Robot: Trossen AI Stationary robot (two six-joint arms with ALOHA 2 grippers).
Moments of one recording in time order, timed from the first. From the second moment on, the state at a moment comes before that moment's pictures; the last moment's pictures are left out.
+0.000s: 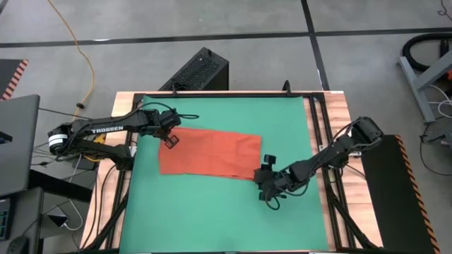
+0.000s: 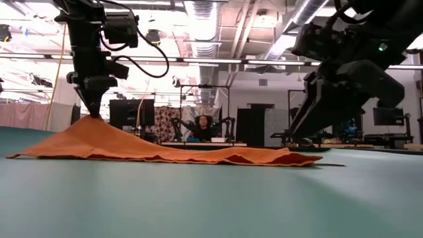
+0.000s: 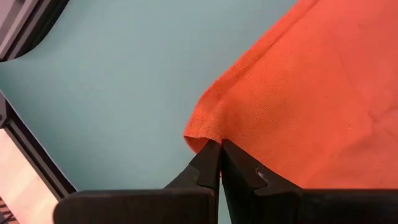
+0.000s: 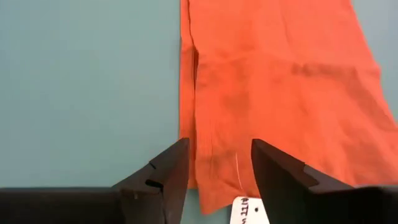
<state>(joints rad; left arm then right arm) 0.41 1.16 0.78 -0.90 -0.35 -0.33 0.47 1.56 0.76 -0.17 0.57 0.37</state>
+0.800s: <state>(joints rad) 0.41 1.16 0.78 -0.90 -0.32 -0.34 0.46 1.73 0.84 -0.23 0.68 0.35</state>
